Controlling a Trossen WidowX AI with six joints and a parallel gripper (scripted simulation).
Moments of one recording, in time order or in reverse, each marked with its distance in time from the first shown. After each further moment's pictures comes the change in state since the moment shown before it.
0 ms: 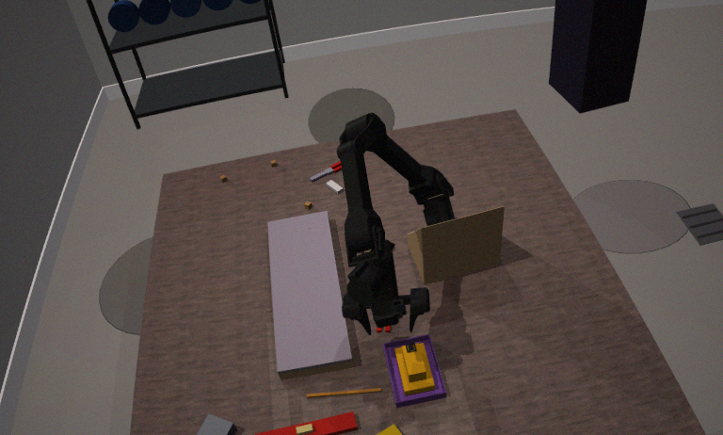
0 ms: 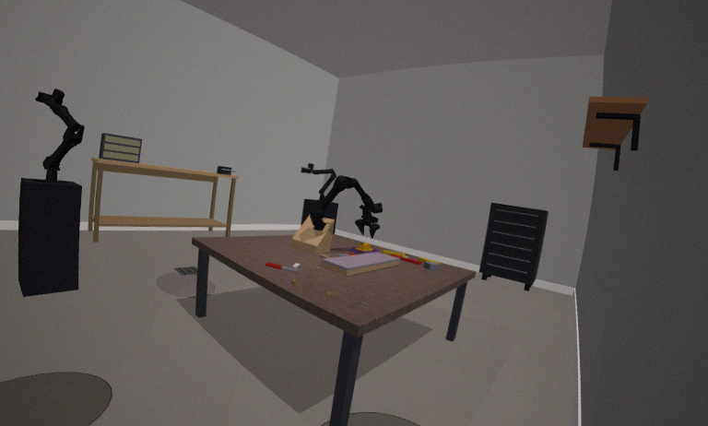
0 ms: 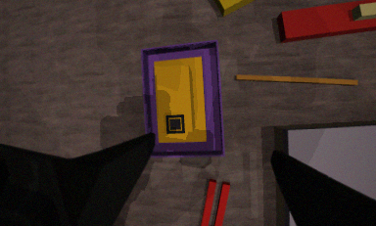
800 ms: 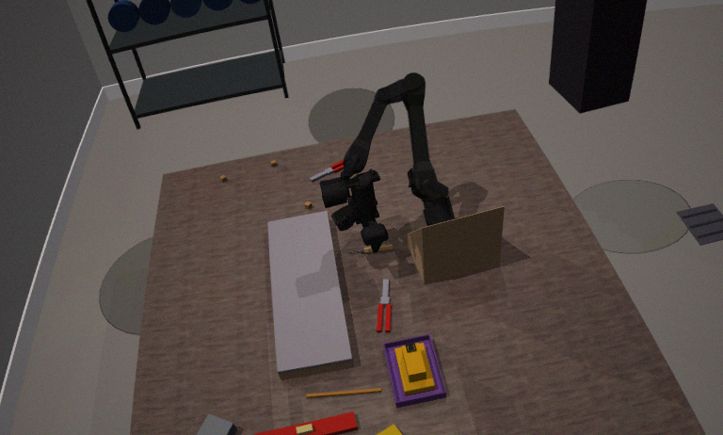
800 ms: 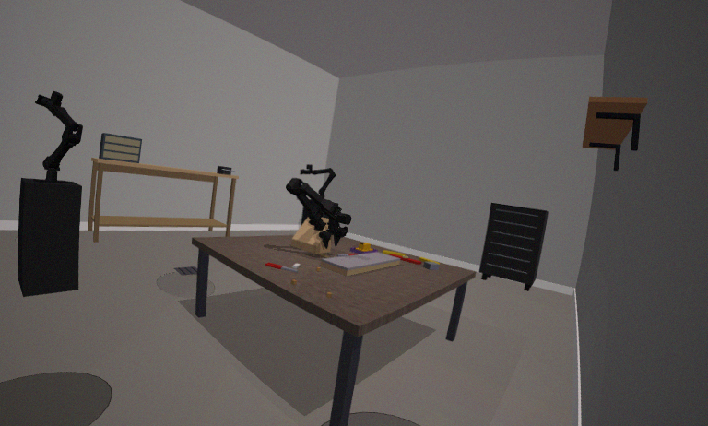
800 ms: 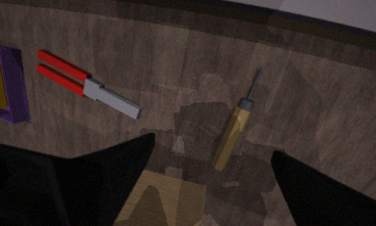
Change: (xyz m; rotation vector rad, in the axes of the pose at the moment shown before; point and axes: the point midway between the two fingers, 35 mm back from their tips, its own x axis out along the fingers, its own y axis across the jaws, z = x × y) arm -0.042 -0.058 -0.337 1.257 0.187 -0.165
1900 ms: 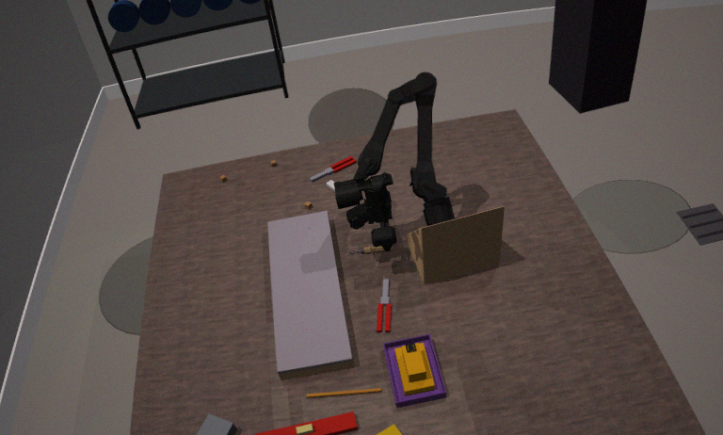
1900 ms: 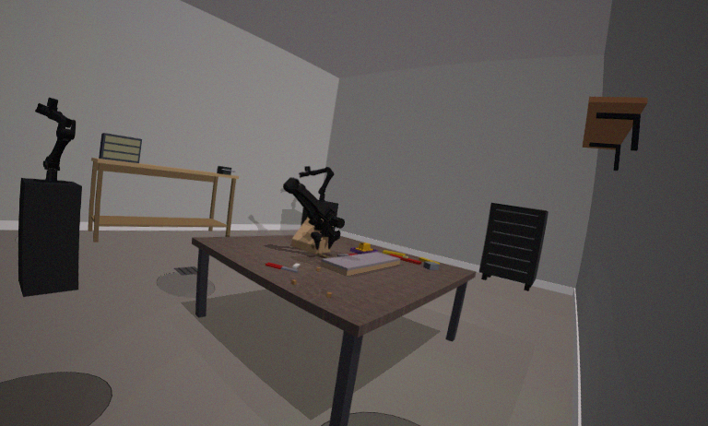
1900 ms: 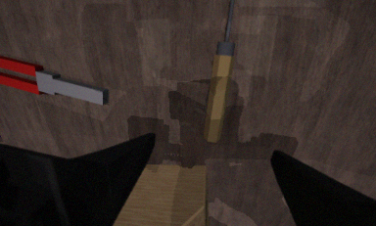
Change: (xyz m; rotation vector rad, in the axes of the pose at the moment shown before) arm 0.021 -0.014 -0.043 0.209 0.059 -0.069
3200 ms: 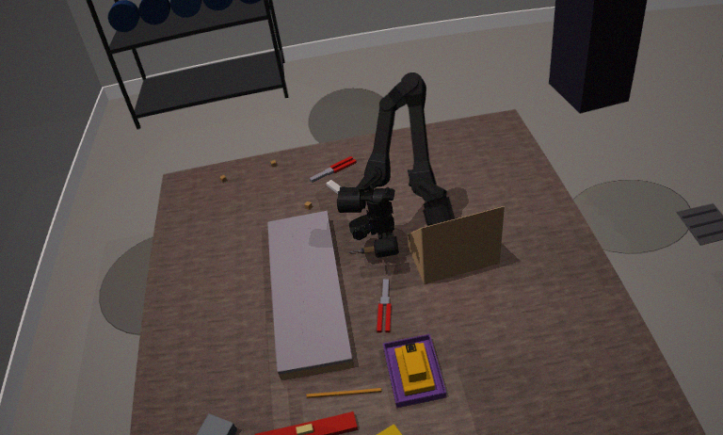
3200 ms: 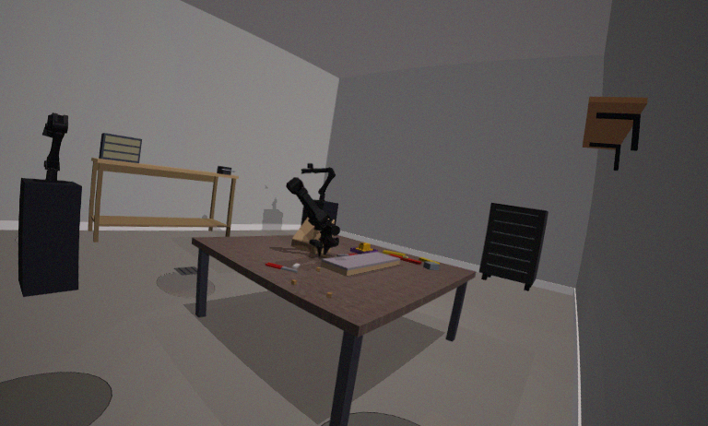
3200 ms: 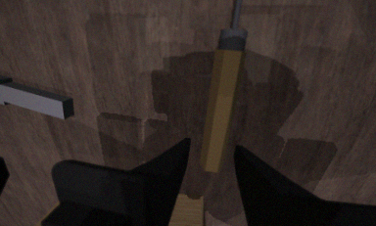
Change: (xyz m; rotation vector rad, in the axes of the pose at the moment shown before) arm 0.043 -0.002 0.000 -0.003 0.005 -0.009
